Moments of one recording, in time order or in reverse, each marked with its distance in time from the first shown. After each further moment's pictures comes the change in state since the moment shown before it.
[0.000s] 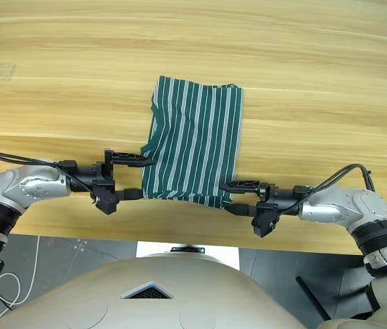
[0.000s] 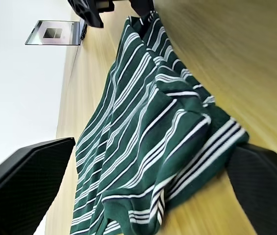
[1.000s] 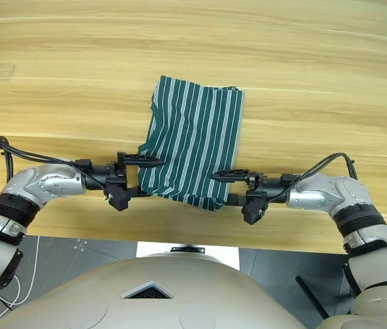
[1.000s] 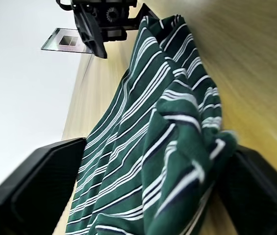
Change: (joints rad) left arm -0.067 -0.099 -0.058 0.150 0.037 -0.054 0.088; right arm -0.135 0.143 0.050 0.165 -0.021 -0.068 0.001
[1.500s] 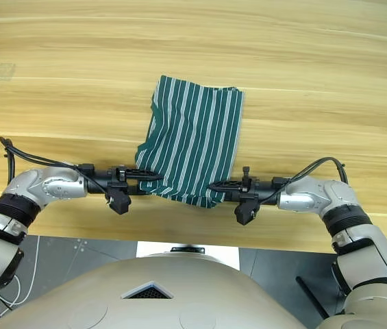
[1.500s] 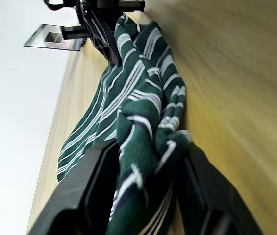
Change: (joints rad) left arm -0.016 -0.003 -0.031 0.066 0.049 -0.020 0.017; right arm -0.003 0.061 -0.008 0.064 -0.078 0.013 -0.030
